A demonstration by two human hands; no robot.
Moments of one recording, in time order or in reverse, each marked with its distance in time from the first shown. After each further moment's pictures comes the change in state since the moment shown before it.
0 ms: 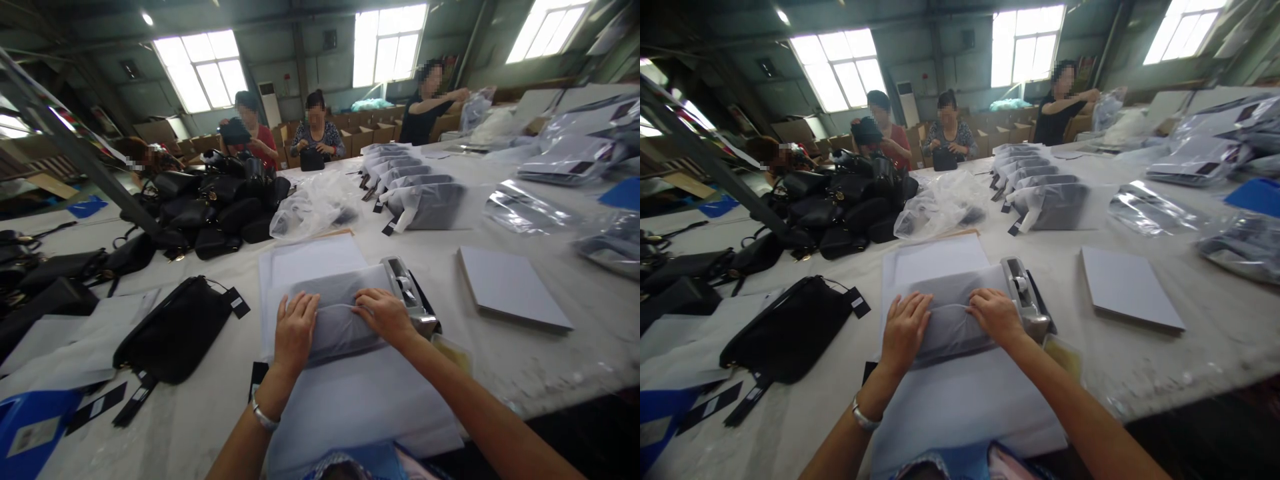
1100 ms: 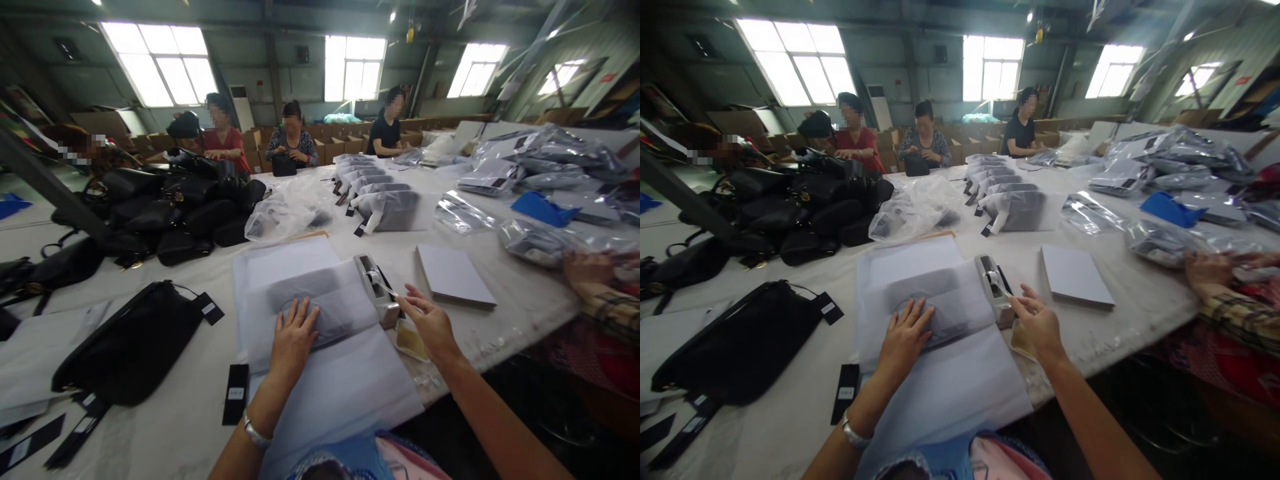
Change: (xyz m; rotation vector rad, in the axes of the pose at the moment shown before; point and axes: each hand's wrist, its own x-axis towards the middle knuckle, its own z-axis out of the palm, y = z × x) left_hand -0.025 0.024 0.030 -0.032 -0.210 0.083; right_hand -0.092 0.027 -0.062 0.672 0.539 0.891
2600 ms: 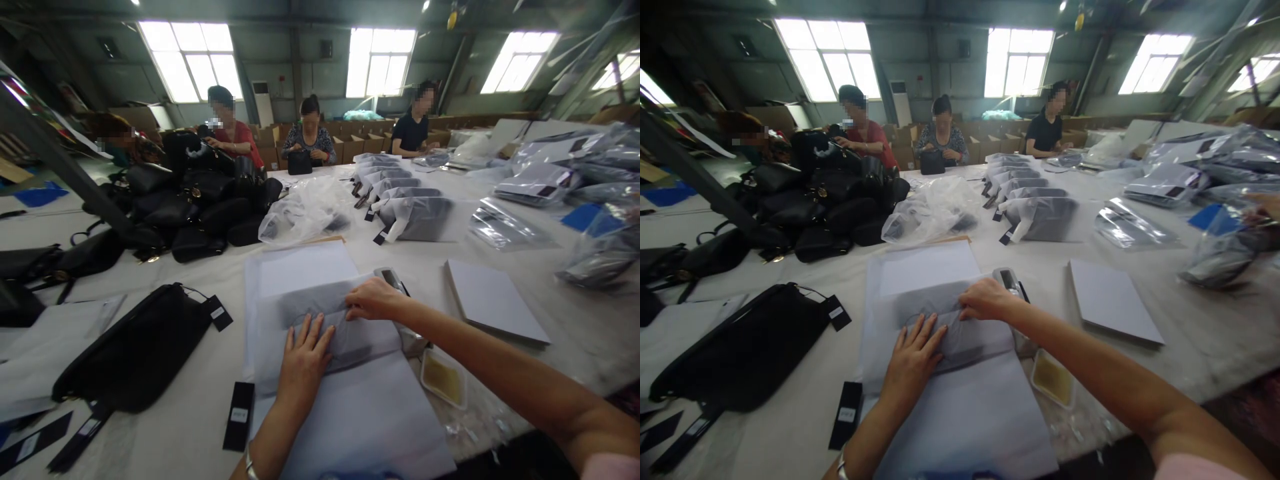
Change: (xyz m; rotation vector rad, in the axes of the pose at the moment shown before) left_hand 0.004 -0.003 0.008 0.024 0.001 -0.040; right_hand 0.088 -0.069 0.134 -1.146 -1.027 -1.064
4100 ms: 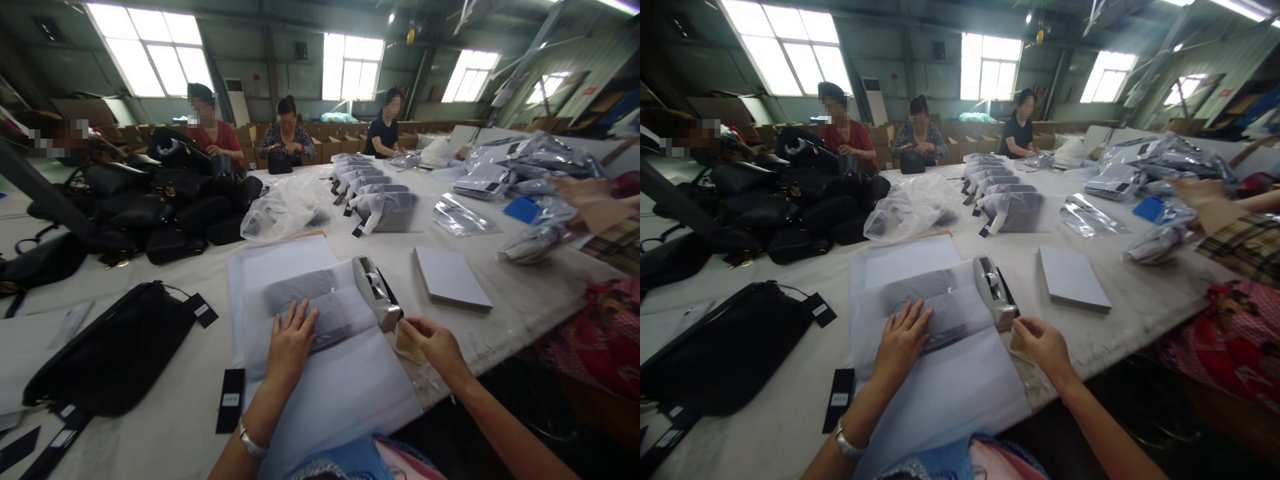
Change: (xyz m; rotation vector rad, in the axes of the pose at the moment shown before) left_hand -0.004 0.001 -0.007 -0.021 -0.011 0.020; right_hand -0.186 -0.064 0.083 1.081 0.712 1.153
